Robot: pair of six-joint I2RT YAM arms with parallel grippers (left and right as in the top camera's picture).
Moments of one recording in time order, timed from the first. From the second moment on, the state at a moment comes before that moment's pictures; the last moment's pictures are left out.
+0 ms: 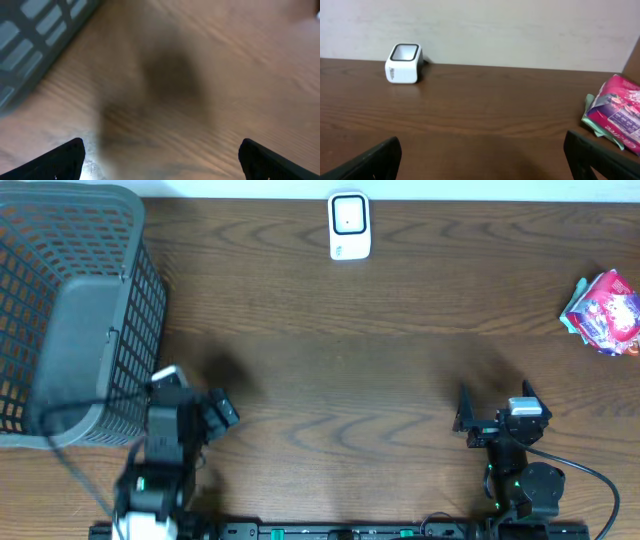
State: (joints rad) left arm -0.11 0.69 0.46 -0.60 -0.11 -0.54; right arm -0.03 0.01 0.01 -0.07 -0.06 -0.05
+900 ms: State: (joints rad) left arm -0.03 0.02 0.09 -0.18 -0.08 -0.40; right arm -0.03 0.01 0.01 -0.07 -0.06 -0.05
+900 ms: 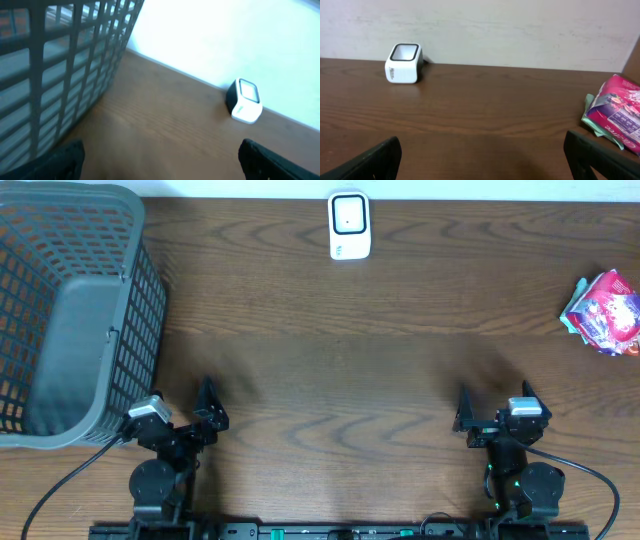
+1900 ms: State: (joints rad) left arm 0.01 0.01 0.01 -0.10 0.01 -0.10; right arm -0.03 0.01 0.01 -0.07 -0.06 -0.05
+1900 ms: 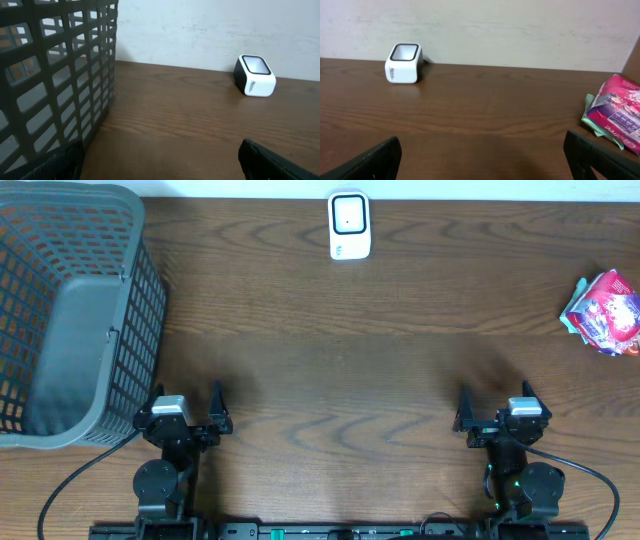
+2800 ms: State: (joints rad) left arm 0.01 0.01 0.01 -0.11 0.01 -0.07; right arm -0.03 0.01 0.01 -0.07 -0.06 -0.05
